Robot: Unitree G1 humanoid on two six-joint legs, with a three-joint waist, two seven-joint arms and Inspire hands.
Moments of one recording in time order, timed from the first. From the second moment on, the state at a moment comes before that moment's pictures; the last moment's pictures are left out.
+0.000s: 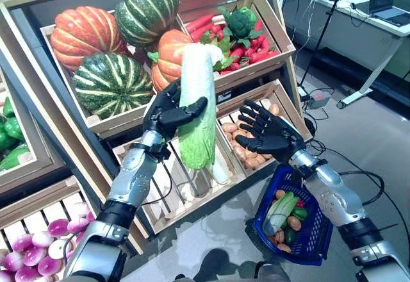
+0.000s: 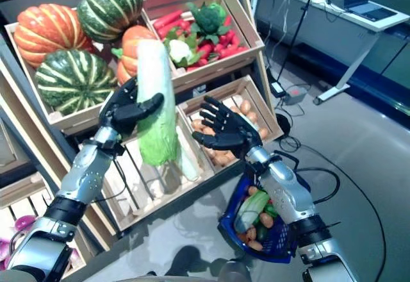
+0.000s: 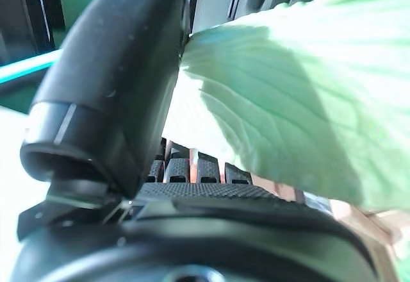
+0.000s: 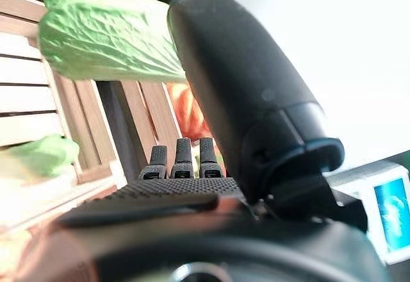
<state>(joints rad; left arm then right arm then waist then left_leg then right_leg) -0.46 0.47 -0.22 0.32 -0.82 -0.13 -0.15 -0.36 -0.54 0.25 0.12 0.84 0.12 0.27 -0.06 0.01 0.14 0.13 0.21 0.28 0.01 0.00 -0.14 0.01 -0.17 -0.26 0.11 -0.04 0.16</state>
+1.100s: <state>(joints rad) -0.46 0.47 -0.35 0.25 -0.78 -0.12 -0.23 -0.43 -0.48 0.37 0.22 1.03 0.45 0.30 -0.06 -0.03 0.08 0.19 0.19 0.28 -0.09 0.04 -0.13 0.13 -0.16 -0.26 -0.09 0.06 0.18</state>
